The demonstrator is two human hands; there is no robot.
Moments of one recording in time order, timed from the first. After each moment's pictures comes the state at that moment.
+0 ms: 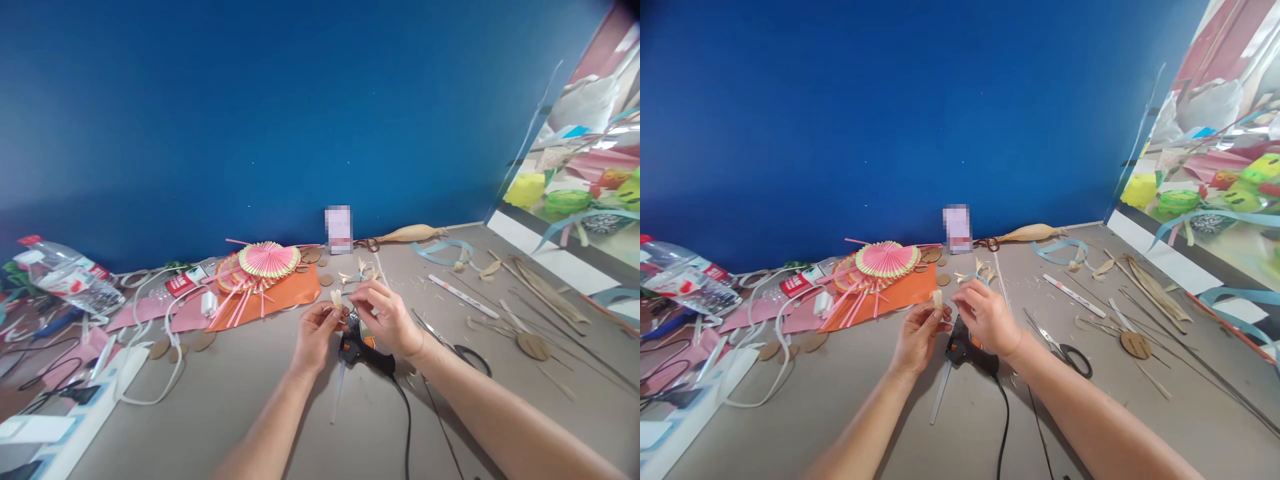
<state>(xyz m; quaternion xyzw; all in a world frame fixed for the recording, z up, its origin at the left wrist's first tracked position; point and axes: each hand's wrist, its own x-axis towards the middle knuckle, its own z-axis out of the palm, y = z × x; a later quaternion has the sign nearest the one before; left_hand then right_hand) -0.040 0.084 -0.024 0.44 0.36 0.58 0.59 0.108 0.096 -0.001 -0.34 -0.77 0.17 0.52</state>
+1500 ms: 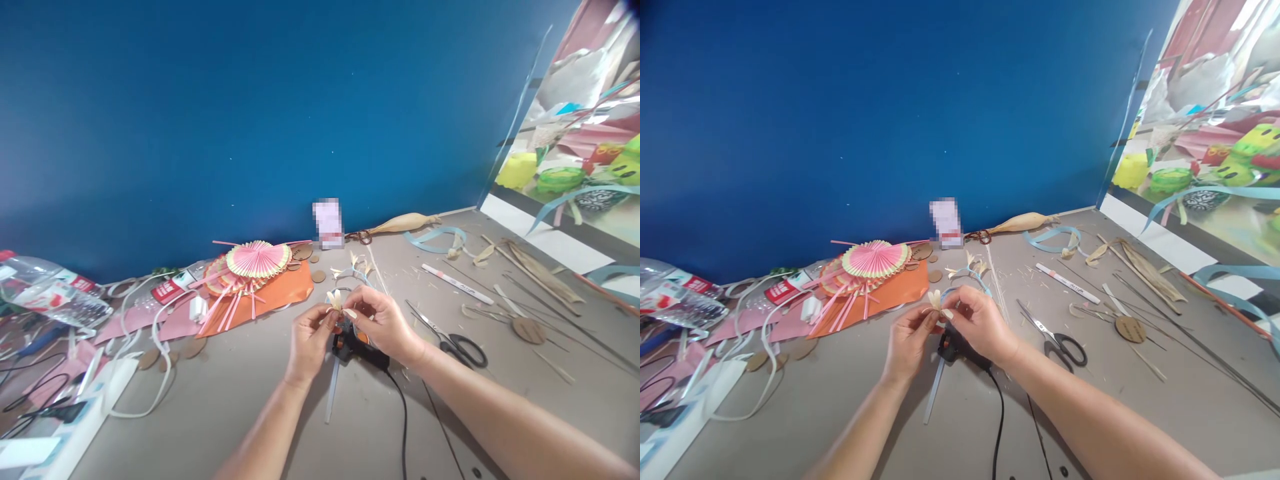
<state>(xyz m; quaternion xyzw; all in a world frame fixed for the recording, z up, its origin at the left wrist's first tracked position) -0.037 0.076 -0.021 0.54 0.43 0.53 0.49 0.107 0.082 -0.012 -0.37 -0.67 0.38 0.52</state>
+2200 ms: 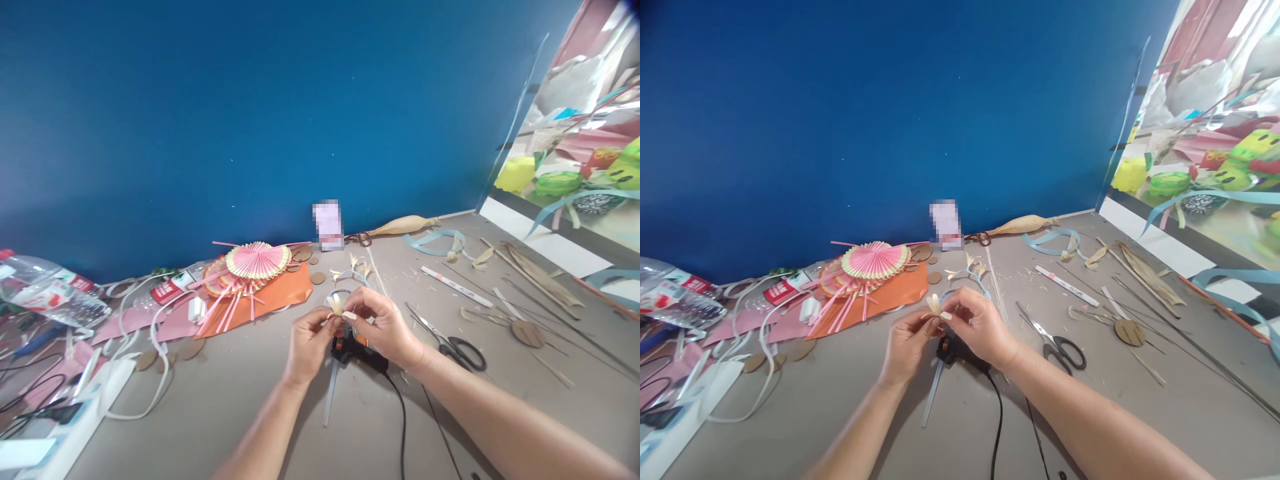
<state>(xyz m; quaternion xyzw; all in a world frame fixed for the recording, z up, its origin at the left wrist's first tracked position) -0.037 0.076 -0.020 0.56 0.42 0.52 0.49 0.108 0.080 -0.010 -0.35 -0.69 0.34 0.53</state>
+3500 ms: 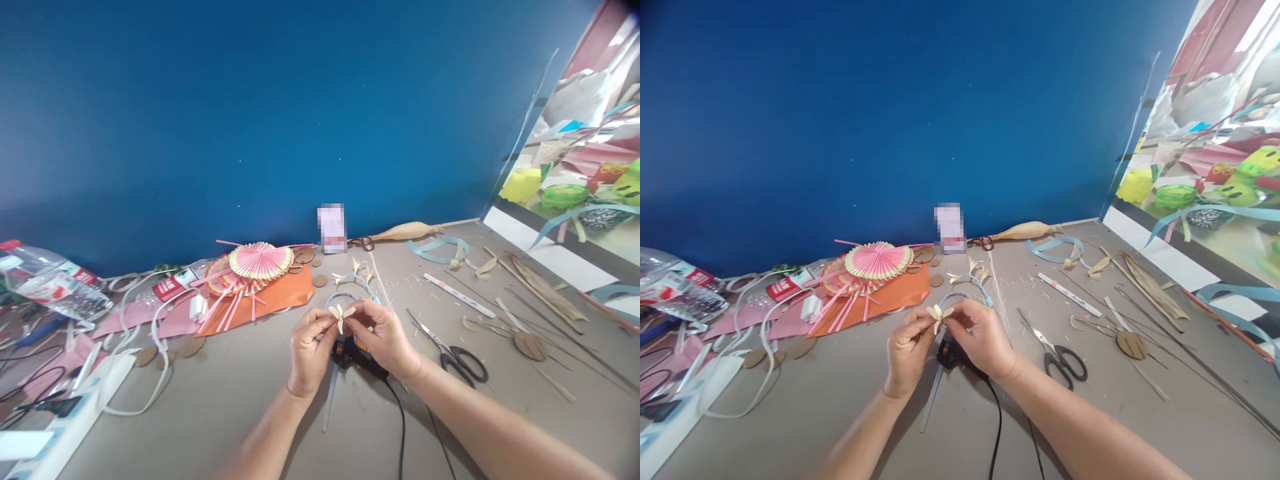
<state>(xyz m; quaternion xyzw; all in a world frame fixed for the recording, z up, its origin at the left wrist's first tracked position) -0.039 0.072 -0.023 0.67 0.43 0.55 0.27 0.102 0.078 -0.020 -0.39 -0.65 0.40 0.51</state>
